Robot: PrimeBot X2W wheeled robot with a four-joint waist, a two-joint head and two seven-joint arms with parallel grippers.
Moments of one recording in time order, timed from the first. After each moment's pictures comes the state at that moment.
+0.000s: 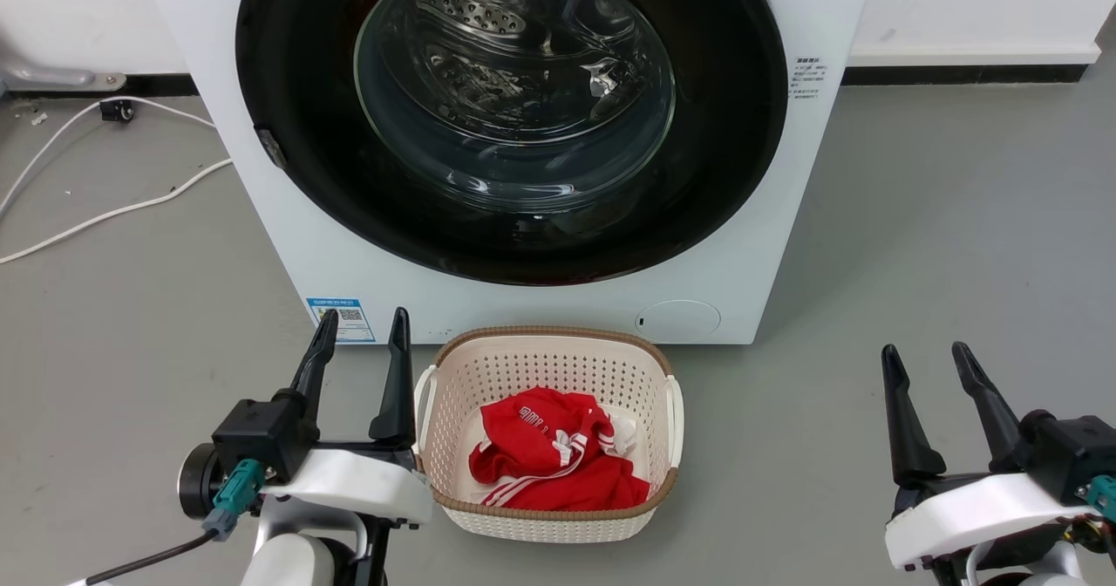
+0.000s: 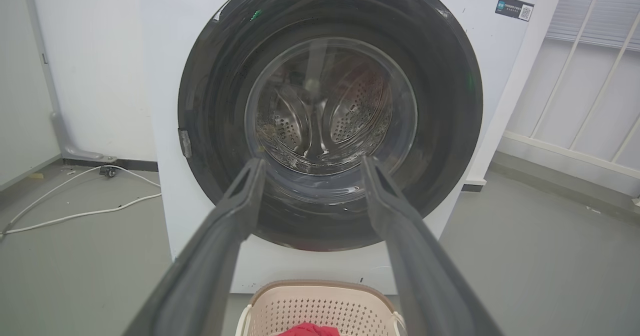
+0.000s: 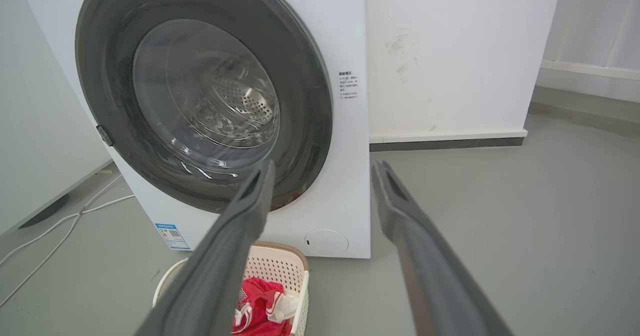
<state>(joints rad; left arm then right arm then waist) -0.11 0.07 -0.09 0.09 -0.24 -0.04 -0.21 0.02 -0.05 -0.04 -0.04 0.17 0.13 -0.06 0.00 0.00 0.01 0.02</state>
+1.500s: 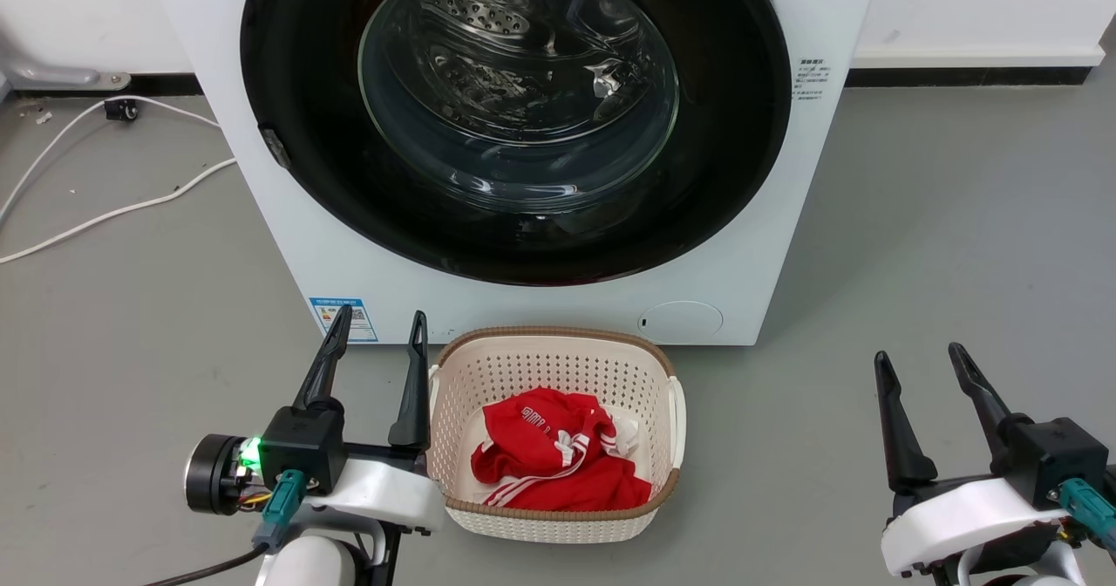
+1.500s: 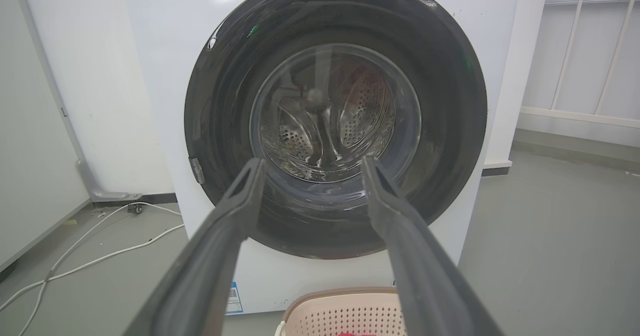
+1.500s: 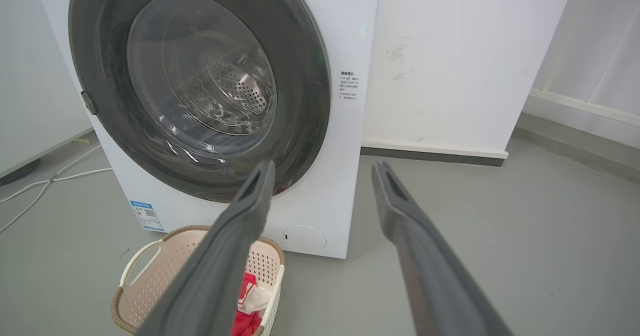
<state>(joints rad) -0.12 0.06 -0.11 0.12 -0.05 -0.01 -0.26 0.02 -0.05 -0.04 -0.04 0.02 0.13 -0.07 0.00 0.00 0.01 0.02</state>
